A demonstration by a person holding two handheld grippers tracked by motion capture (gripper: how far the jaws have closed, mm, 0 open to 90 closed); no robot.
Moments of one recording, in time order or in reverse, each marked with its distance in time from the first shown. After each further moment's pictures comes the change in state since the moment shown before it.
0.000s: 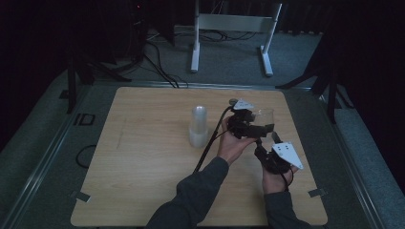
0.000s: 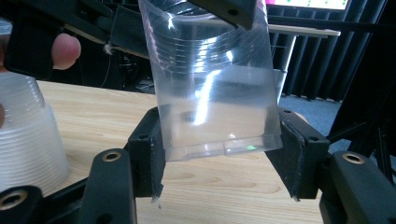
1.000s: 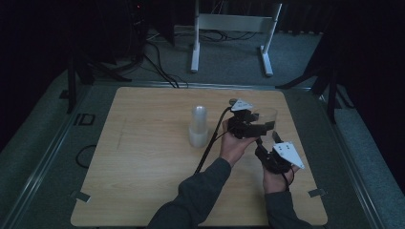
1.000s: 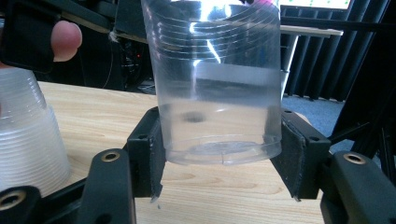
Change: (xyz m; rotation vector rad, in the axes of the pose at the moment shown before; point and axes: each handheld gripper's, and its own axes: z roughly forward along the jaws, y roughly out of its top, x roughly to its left) left arm -0.003 -0.001 -0.004 -0.076 -0.020 -0.011; right arm -0.002 0.000 0.000 -0.002 0.010 0.006
